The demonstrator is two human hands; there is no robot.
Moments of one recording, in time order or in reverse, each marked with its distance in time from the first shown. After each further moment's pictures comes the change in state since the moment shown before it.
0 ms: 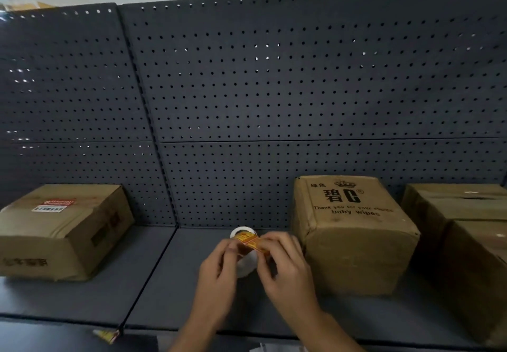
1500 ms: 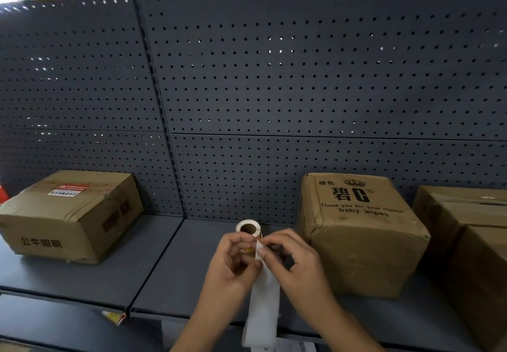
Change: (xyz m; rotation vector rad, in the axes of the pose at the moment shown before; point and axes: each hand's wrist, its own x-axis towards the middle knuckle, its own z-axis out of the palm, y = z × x) left_hand -0.019 0.004 0.001 -0.241 -0.093 -0.027; right_hand 0.012 -0.011 -0.029 0.471 -0.199 0.194
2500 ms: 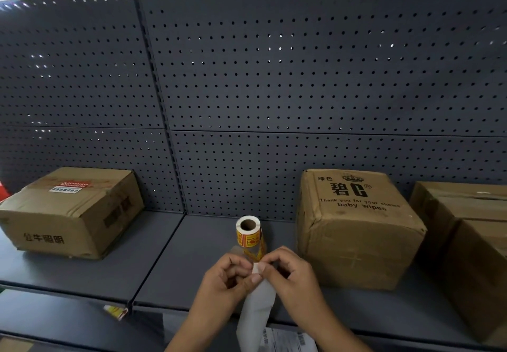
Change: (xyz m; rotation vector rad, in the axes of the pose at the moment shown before) left_hand -0.016 -0.032 -0.021 -0.015 -0.079 -0.159; right_hand -0.026 0.024 0.014 0.118 -0.057 0.238
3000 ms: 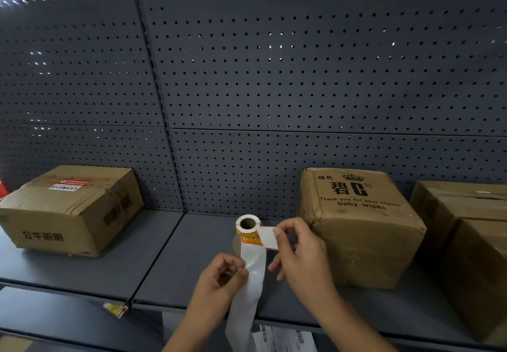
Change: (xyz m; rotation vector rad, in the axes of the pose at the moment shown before) left_hand 0.000 -0.006 -0.007 0.175 0.118 -0.044; right_hand 0.015 -0.038 -0.013 -0.077 0.172 -0.008
